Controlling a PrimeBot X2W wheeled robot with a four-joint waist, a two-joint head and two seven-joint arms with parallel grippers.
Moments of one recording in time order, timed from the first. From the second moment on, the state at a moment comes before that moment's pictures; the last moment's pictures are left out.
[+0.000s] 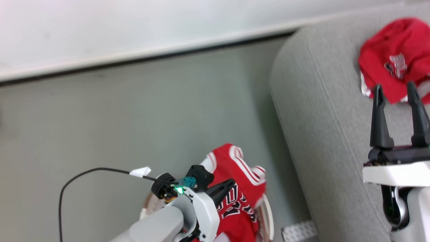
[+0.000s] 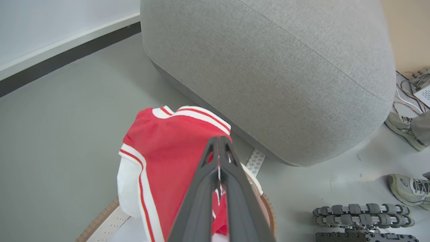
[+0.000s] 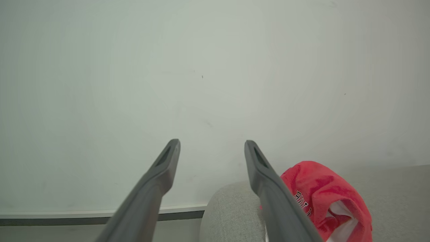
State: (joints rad) left arm -0.78 0.19 -1.28 0.76 -0.80 -0.13 -0.25; right arm -0.38 -0.07 -0.03 0.10 0.22 0.13 -0.26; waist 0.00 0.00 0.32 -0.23
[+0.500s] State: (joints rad) left arm -0.72 0.20 -1.15 0.66 -0.77 -0.13 -0.26; right arm -0.28 -0.10 -0.03 0.16 0.26 0.13 -0.26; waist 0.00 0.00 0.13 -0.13
